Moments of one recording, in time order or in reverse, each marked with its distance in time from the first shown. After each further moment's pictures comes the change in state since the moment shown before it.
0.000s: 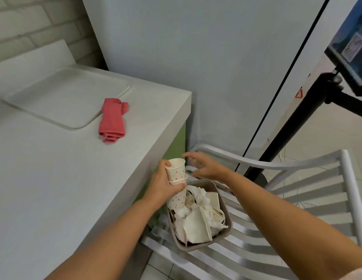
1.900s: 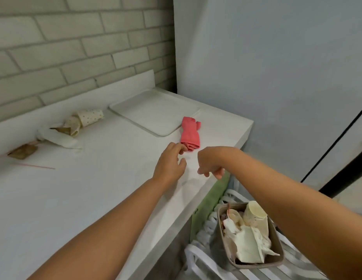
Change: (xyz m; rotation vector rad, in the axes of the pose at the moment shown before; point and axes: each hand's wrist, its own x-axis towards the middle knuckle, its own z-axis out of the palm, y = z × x) left_hand -0.049 -0.008 -0.182 0.219 0.376 0.195; right_hand 0.015 -0.259 0.052 -0.936 -0.382 0.145
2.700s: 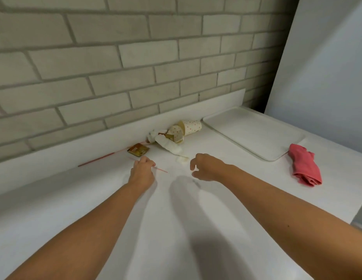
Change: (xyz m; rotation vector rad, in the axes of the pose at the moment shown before) left_hand -0.059 -0.280 -0.250 0.445 0.119 -0.499; right_hand 0.092 -0.294 -0.050 0.004 0.397 -0.389
